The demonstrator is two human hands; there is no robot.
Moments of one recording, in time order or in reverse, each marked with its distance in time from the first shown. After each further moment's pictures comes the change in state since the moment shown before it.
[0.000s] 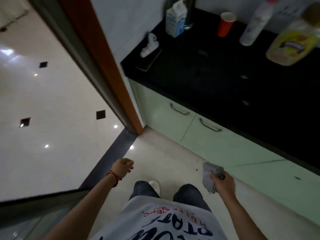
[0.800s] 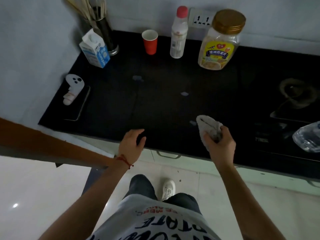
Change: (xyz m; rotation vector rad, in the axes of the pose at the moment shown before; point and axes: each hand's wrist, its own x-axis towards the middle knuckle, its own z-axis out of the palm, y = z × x) left_hand 0.059 0.305 0.084 0.325 0.052 0.842; right_hand 0.090 -0.164 -0.137 0.277 0.449 -0.369
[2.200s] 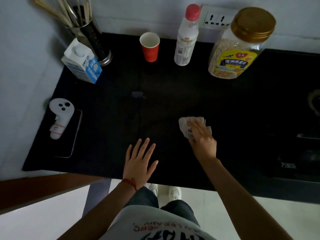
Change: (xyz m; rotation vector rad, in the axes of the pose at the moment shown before) left_hand 0.084 -0.046 0.009 0.667 -0.203 0.214; right_hand 0.107 0.004 0.133 -0.660 -0.186 -0.455
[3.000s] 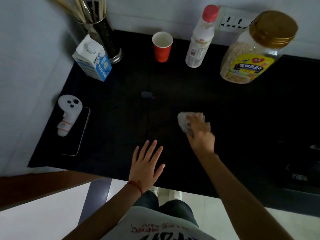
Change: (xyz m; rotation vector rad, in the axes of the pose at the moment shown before) left_hand 0.000 -0.003 0.008 -0.013 0.091 0.040; right_hand 0.033 -0.039 0.000 0.088 -0.089 0.082
